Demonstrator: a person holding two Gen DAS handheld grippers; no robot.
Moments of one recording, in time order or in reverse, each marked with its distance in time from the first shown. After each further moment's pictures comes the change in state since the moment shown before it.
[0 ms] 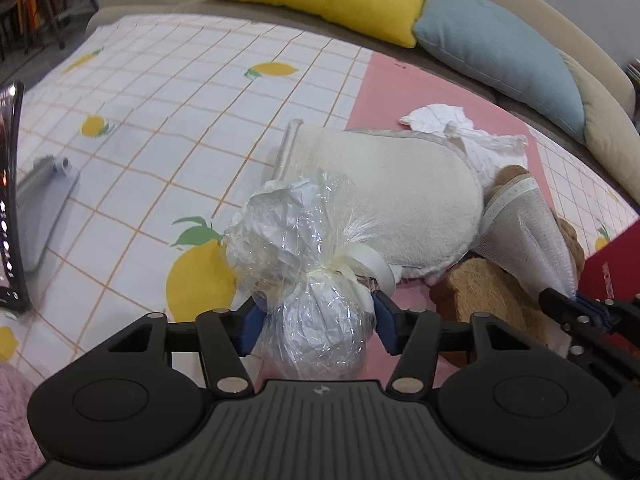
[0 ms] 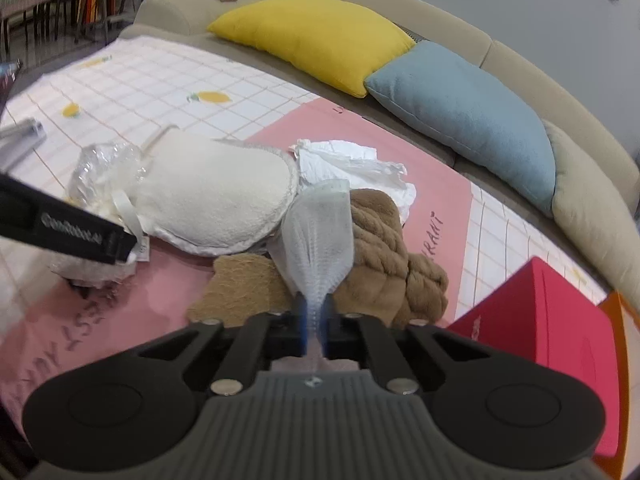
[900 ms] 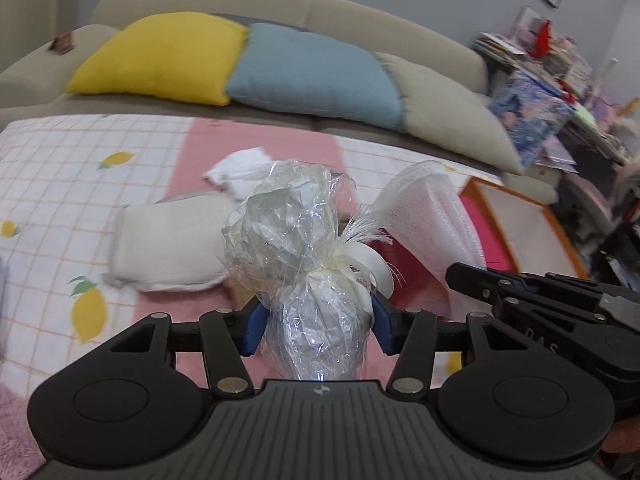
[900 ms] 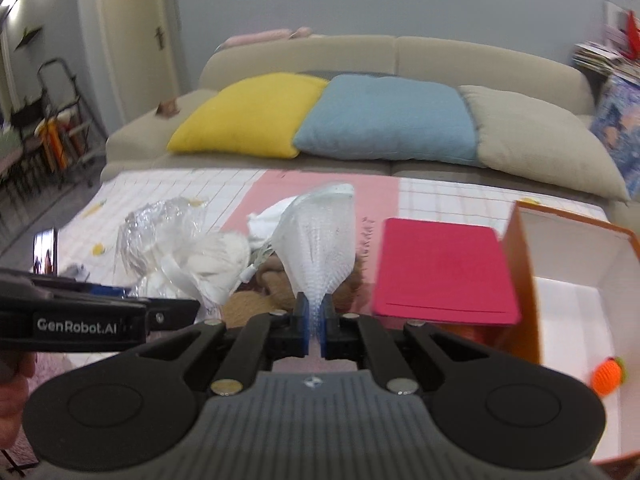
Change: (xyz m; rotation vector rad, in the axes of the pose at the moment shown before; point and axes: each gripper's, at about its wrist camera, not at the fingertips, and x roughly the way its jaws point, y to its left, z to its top) left arm -0.116 -0.102 -0.030 0.271 -0.111 -0.315; right arm -0.145 -0.088 -0.049 0.416 -0.164 0.071
